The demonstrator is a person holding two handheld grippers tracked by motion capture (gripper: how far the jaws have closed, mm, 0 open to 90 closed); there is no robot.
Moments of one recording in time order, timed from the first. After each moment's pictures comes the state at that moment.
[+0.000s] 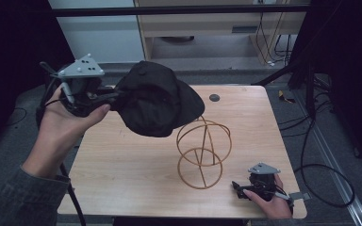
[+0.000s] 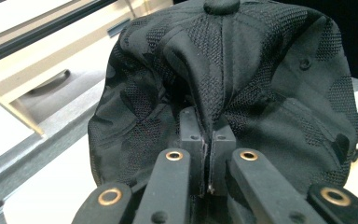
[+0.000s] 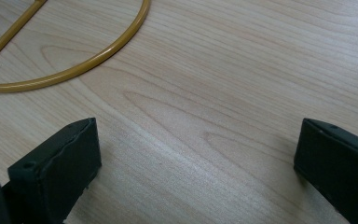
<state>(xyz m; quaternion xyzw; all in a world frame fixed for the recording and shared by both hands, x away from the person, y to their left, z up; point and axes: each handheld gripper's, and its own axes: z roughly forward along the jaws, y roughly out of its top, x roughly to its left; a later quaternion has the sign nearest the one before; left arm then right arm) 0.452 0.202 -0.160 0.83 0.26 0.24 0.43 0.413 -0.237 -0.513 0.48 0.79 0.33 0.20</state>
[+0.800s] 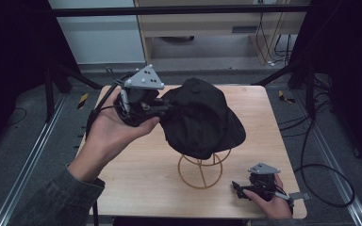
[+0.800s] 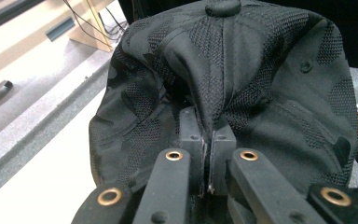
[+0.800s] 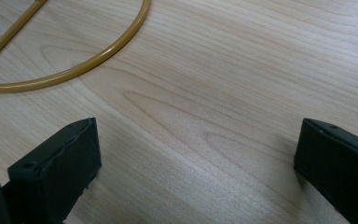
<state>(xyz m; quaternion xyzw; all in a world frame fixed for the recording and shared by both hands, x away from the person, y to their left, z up) 0.440 0.114 -0.172 0.87 0.19 0.18 0.42 0.413 -0.236 -0.513 0.48 0.79 0.34 0.20</state>
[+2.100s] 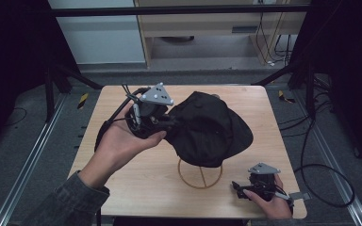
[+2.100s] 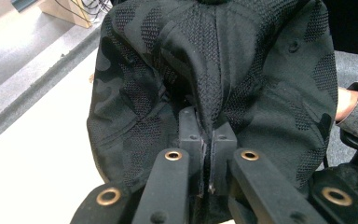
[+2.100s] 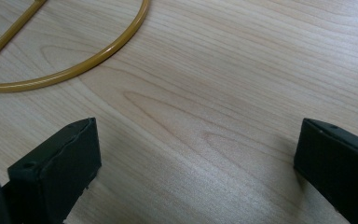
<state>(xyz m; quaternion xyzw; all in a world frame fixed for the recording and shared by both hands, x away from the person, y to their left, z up) 0.443 0.102 -0.207 0.89 0.20 0.13 0.40 0.413 -0.236 -0.513 0.48 0.79 0.34 0.20</state>
